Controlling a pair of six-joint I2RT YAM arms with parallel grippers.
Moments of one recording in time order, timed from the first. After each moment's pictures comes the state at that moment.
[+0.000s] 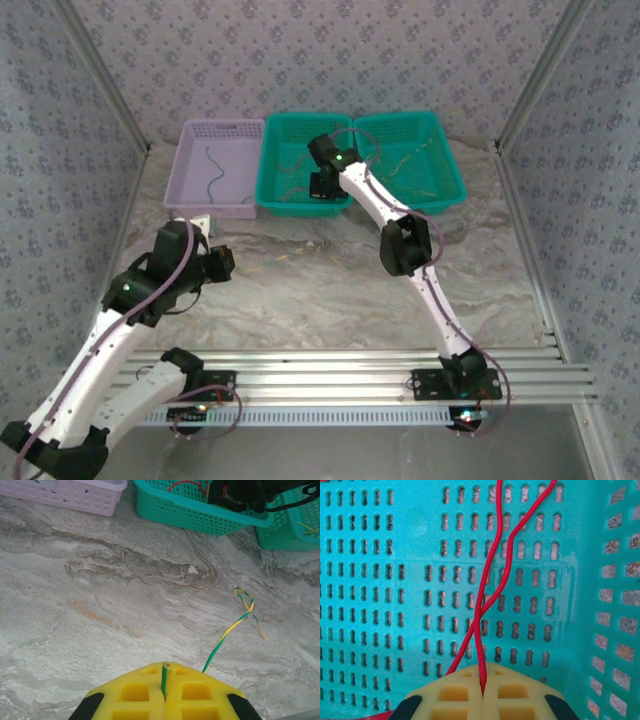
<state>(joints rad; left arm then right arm) -0.49 0.78 0.96 -0.92 0.00 -0.56 0.53 2.67 2.61 -1.05 0.04 0.51</state>
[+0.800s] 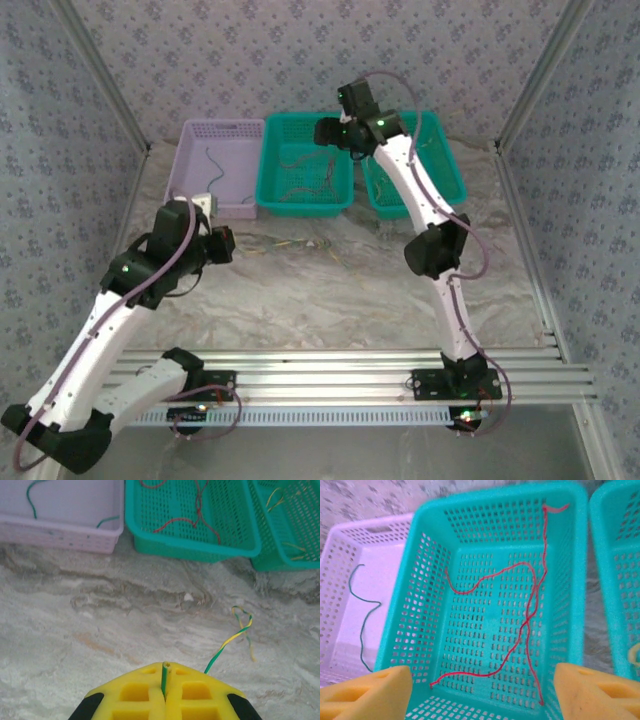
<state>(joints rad) -0.49 0.91 1.15 -0.92 -0.06 -0.51 0.46 2.33 2.66 -1.04 0.00 0.44</state>
